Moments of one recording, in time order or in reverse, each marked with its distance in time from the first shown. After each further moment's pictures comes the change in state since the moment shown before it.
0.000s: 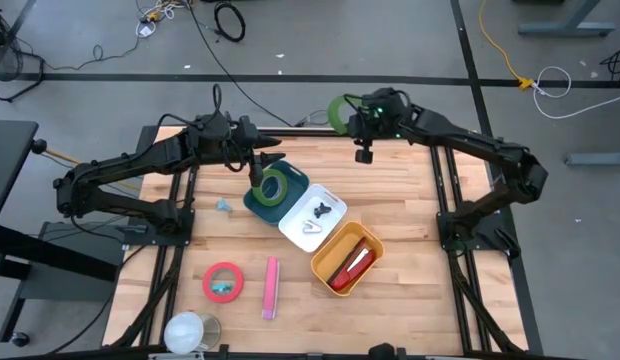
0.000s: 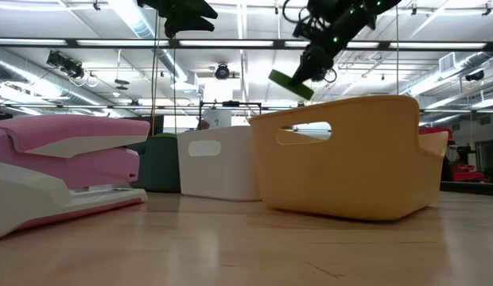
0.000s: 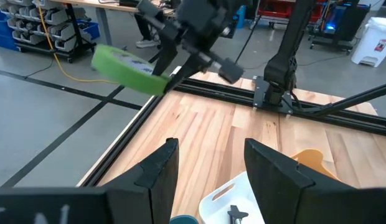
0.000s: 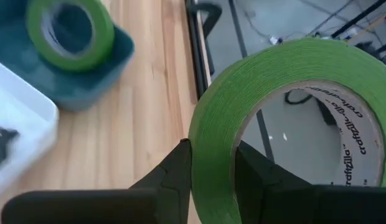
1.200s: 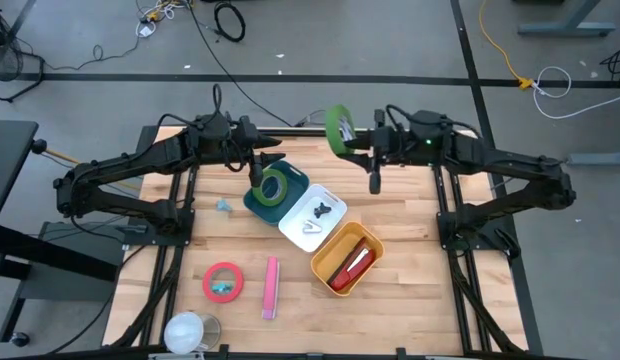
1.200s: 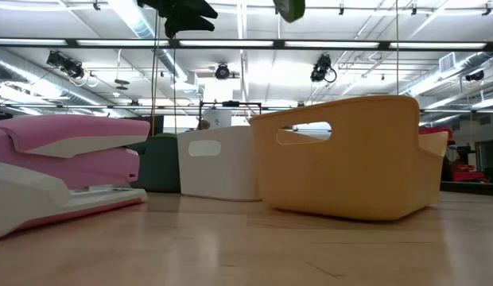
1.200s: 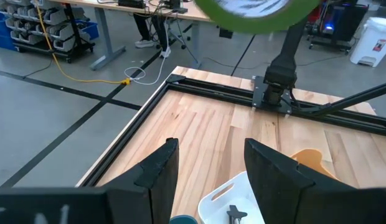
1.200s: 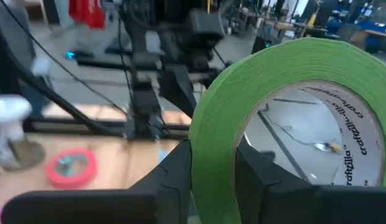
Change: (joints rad) left arm 0.000 0.000 0.000 0.000 0.004 0.000; right arm 0.368 -0.251 0.001 0.232 -0.005 0.427
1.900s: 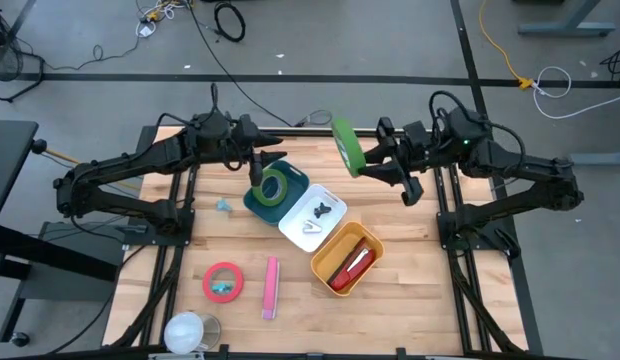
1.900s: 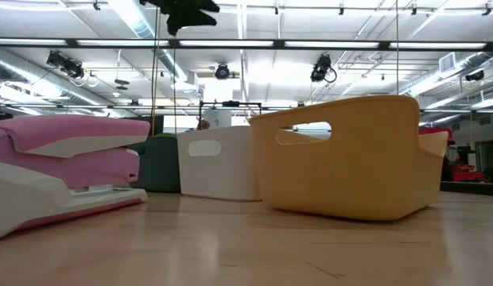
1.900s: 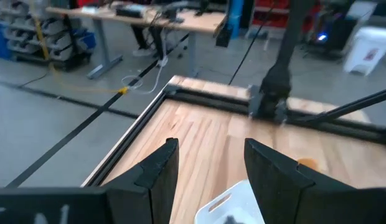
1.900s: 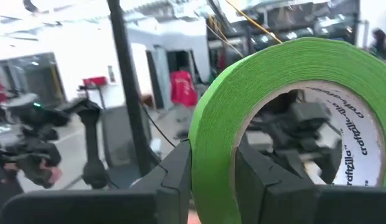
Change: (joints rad) left arm 0.000 0.000 0.000 0.049 0.022 -0.004; right arm 0.063 -0.083 0.000 0.221 -0.319 0.312
